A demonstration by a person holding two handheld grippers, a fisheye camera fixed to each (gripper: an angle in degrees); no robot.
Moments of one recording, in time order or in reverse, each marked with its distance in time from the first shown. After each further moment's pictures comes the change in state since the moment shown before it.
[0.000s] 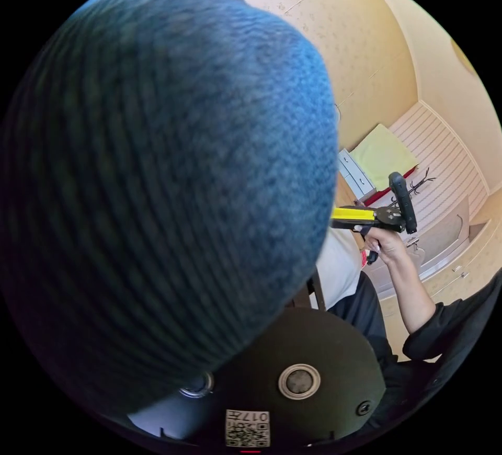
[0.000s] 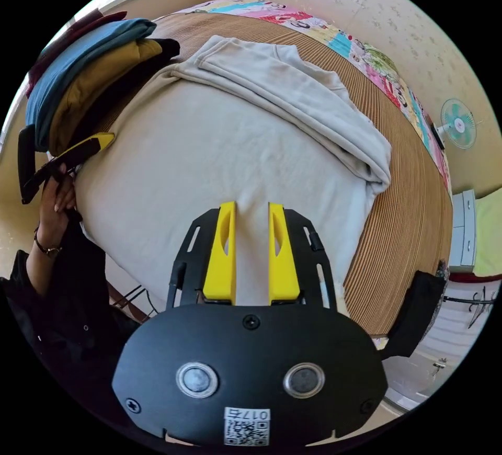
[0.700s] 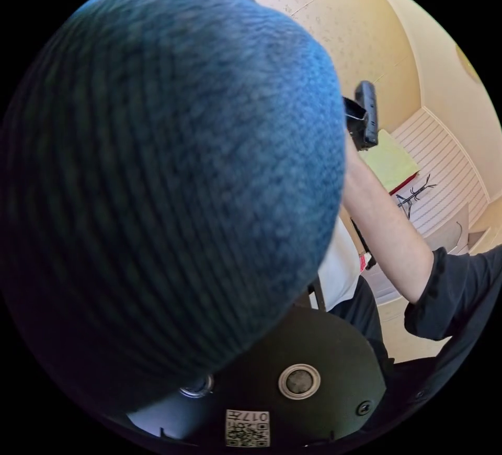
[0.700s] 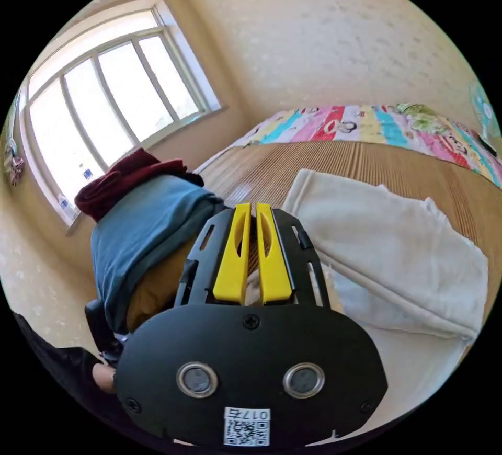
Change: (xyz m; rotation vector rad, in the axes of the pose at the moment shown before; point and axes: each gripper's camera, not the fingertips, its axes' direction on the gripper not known) left arm 0.010 -0.002 0.017 0.008 0.003 -0.036; right arm -0.054 -0.157 0.011 0.274 -0.588 0.023
